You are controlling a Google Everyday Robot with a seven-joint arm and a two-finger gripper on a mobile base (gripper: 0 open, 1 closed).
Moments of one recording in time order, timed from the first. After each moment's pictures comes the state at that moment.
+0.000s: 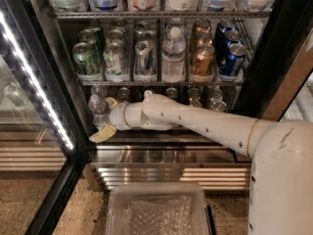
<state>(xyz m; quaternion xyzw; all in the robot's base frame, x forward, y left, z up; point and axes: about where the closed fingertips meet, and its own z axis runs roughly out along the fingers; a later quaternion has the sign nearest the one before) 0.651 0.207 0.657 -0.56 0.61 0.28 0.49</state>
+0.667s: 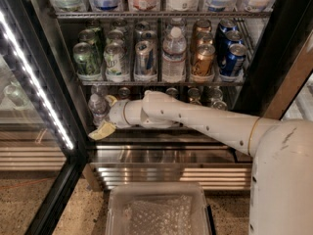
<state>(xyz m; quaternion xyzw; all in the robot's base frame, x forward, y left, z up) 0.651 0.207 0.664 -0.56 0.61 0.28 0.49</state>
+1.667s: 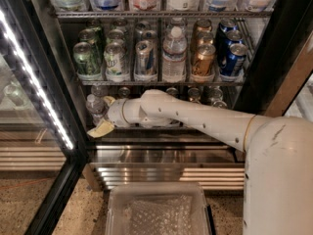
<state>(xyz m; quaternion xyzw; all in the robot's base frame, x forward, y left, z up) 0.657 0.211 0.661 -0.56 0.61 0.28 0.48</state>
